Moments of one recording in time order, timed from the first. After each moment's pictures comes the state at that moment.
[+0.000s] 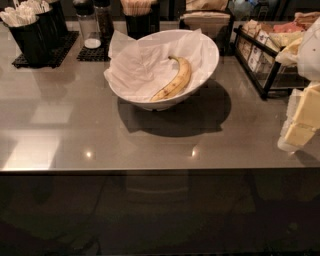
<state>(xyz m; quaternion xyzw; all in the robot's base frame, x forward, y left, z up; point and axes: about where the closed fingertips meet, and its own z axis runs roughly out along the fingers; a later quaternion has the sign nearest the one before) 0.438 -0.217 0.976 -0.60 0.78 -0.03 0.16</state>
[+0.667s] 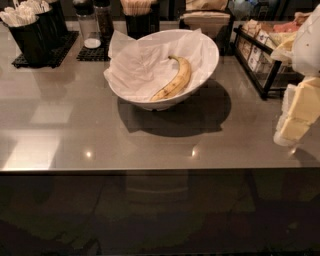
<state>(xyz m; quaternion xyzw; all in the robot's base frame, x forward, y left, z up) 0.447 -0.215 0.977 -0.61 0.78 -0.03 0.16</state>
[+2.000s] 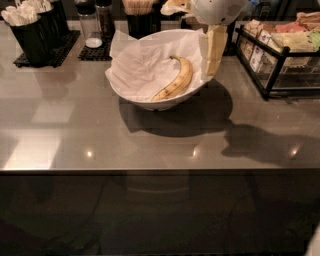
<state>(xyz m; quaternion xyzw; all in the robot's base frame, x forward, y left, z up) 0.593 -0.056 1.000 -0.84 0.48 0.02 0.26</state>
